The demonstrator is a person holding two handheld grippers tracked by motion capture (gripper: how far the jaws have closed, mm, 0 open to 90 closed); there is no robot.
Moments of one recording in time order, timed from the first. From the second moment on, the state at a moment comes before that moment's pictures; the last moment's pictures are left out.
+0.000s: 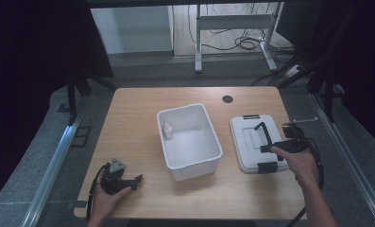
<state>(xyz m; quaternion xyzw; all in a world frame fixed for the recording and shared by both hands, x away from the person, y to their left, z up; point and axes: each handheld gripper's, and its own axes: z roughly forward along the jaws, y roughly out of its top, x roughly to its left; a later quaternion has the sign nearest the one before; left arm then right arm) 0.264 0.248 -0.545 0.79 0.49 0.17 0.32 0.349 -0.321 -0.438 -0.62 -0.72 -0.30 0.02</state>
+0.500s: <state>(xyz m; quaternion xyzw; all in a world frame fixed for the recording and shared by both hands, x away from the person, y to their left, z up) 0.264 0.249 -0.545 0.80 0.48 0.17 0.32 0.375 -0.325 -0.431 -0.64 -0.71 -0.29 0.02</state>
